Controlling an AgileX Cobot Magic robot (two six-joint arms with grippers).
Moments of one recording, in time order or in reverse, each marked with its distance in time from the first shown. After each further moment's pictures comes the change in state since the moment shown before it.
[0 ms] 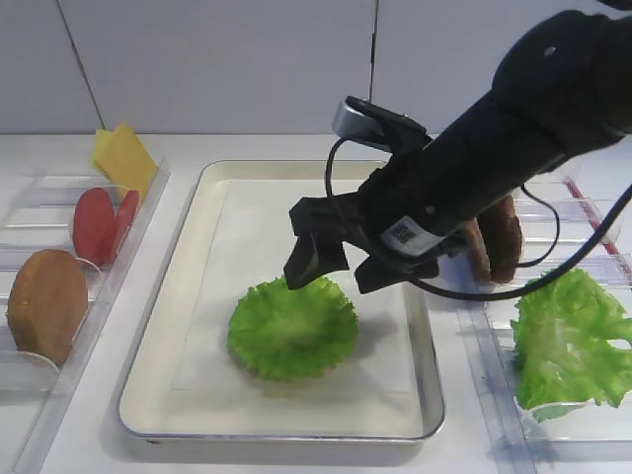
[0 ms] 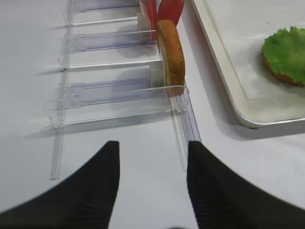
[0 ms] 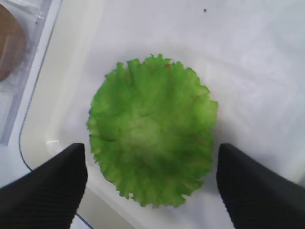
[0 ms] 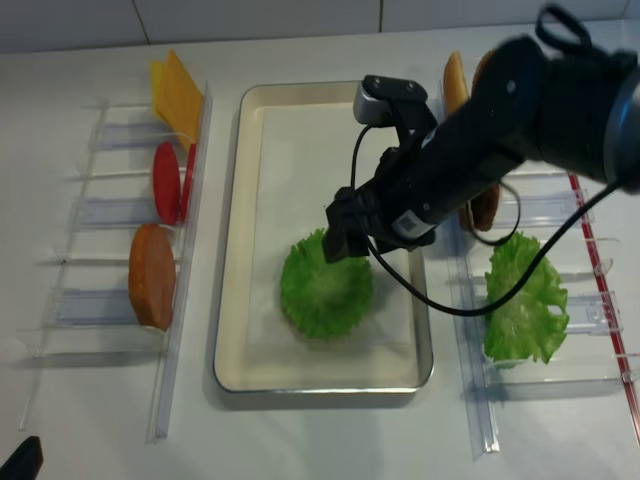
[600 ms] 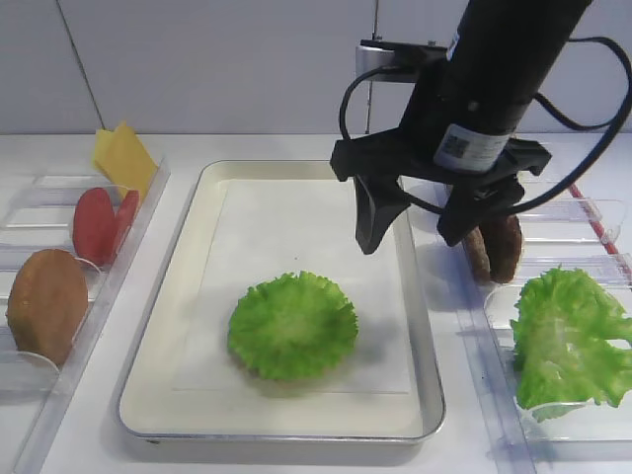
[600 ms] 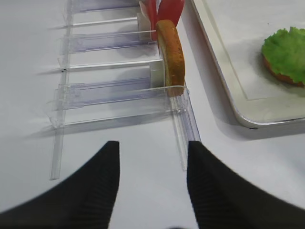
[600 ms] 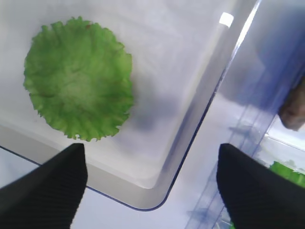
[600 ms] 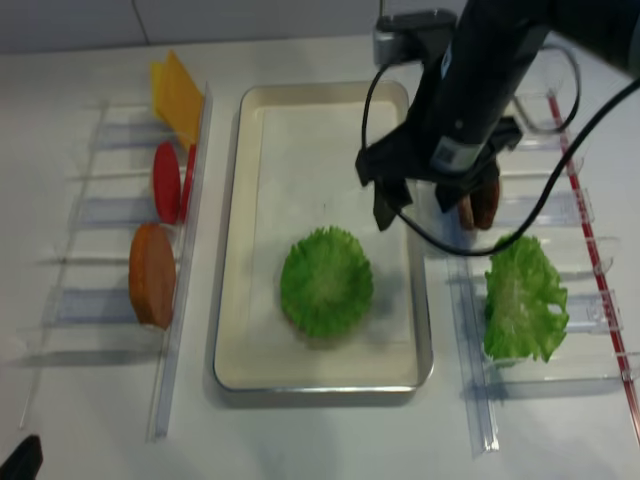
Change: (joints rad) left arm 0.000 0.000 0.000 0.000 -0.002 0.000; right arm 0.000 -0.006 -0.318 -0.461 0.459 0.416
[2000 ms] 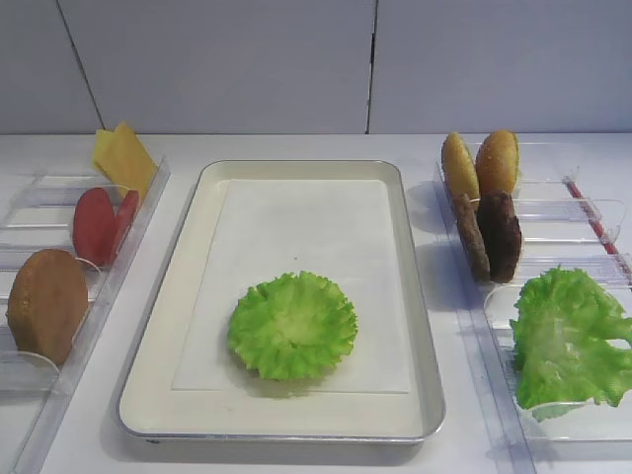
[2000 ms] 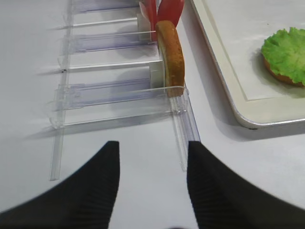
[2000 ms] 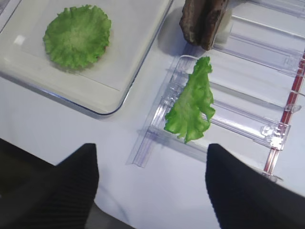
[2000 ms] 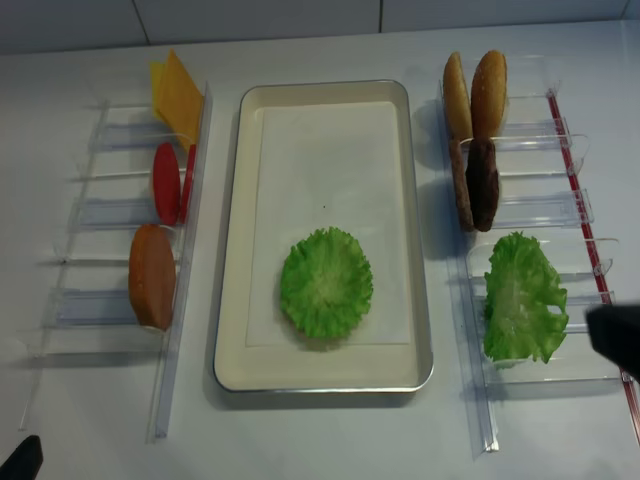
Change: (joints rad) left arm 0.000 0.000 0.000 0.000 0.000 0.000; right arm 0.001 -1.023 0.482 -0.175 0.048 -0.002
